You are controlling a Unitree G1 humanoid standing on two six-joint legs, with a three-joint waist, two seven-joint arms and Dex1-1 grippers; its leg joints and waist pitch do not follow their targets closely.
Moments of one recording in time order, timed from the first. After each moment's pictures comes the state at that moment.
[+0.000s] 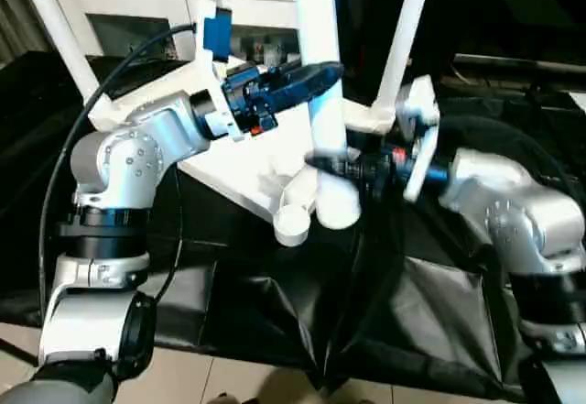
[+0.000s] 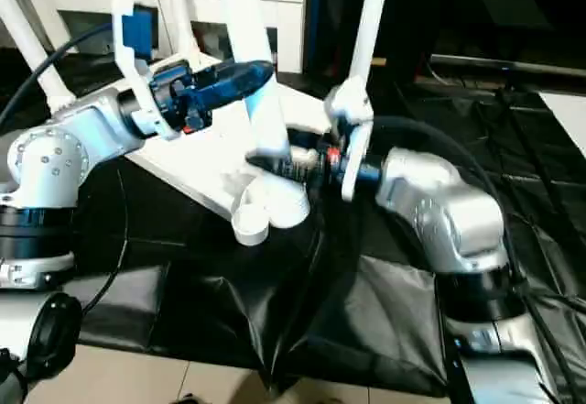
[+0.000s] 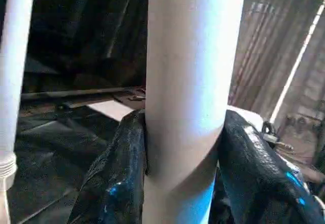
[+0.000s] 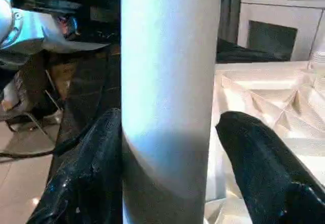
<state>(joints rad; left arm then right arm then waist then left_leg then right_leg) -0.87 0.30 0.11 0.20 -0.76 0.80 -0.87 -0.62 -0.39 0.05 -0.03 0.56 0.70 0.82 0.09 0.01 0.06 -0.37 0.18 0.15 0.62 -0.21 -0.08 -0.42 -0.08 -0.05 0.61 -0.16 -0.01</state>
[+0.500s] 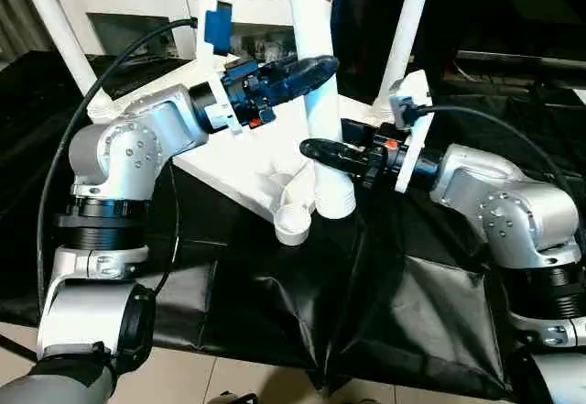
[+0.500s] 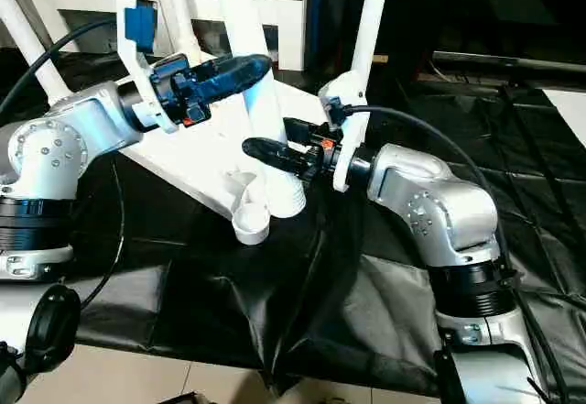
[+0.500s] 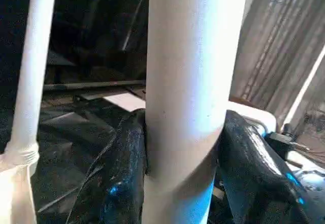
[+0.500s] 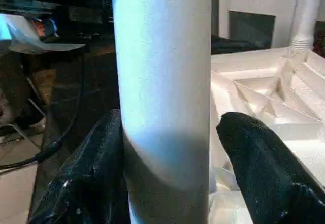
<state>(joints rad) -0.88 0.30 0.11 0.22 -0.71 0.79 -0.82 -0.63 -0.35 0.05 -0.04 0.52 0.76 0.69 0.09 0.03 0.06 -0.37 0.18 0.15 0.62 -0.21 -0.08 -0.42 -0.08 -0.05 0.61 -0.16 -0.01</state>
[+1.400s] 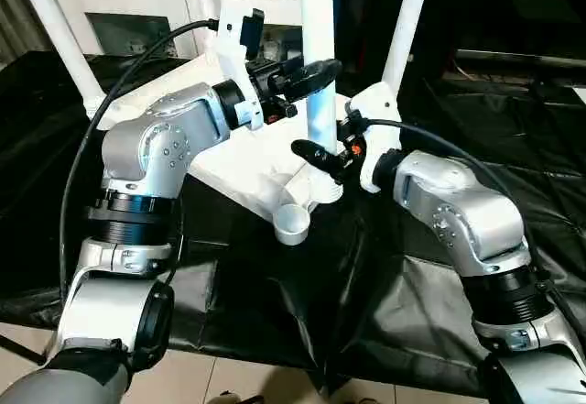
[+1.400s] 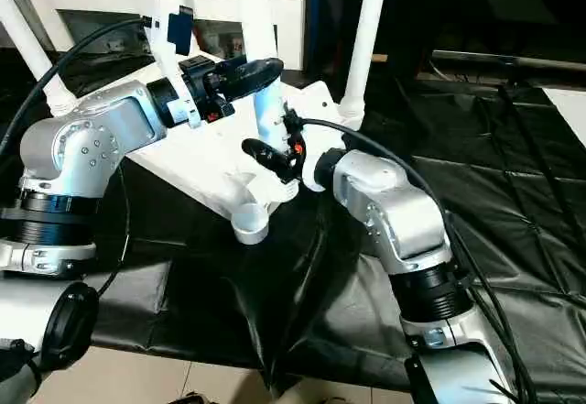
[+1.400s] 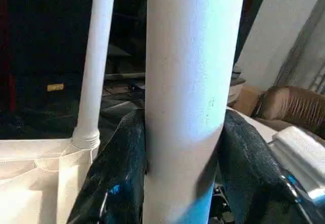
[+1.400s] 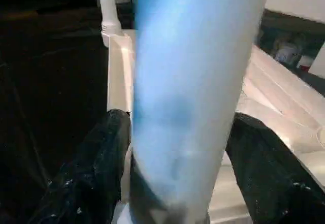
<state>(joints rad) -0.92 0.24 0.06 0.26 -0.57 0.72 -0.65 -0.64 -0.25 0.17 0.01 0.30 0.70 0.44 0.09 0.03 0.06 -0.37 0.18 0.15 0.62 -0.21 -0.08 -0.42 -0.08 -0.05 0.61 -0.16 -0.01</state>
